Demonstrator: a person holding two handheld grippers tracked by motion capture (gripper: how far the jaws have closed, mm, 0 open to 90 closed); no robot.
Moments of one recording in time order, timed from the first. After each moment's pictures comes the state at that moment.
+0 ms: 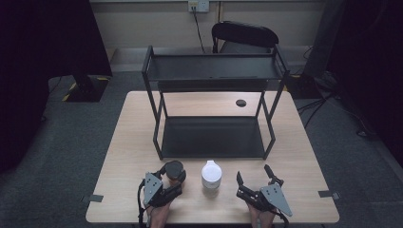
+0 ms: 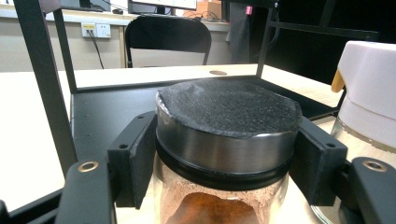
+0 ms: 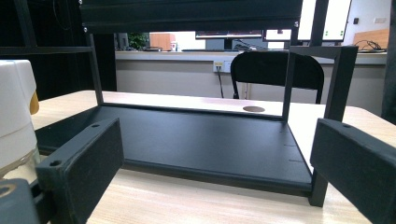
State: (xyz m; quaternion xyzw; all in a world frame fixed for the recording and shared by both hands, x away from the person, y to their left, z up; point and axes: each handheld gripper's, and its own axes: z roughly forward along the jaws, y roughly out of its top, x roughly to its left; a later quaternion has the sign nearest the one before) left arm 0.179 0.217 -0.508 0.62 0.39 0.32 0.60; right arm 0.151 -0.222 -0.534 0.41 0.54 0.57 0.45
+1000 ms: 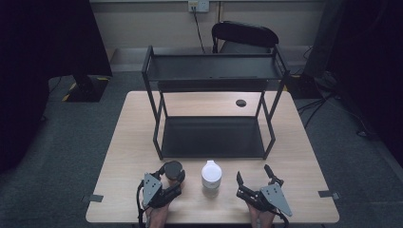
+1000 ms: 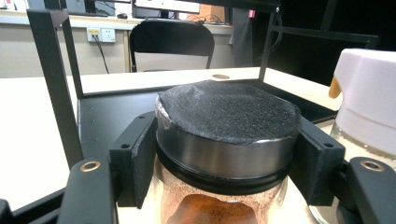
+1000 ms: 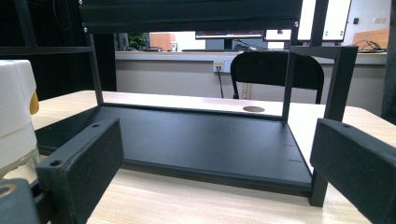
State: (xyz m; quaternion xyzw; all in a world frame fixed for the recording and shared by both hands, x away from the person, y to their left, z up) left arm 0.173 0.216 -0.503 0.62 0.39 0.33 0.60; right arm 0.151 -0.222 -0.534 0.41 0.54 0.57 0.45
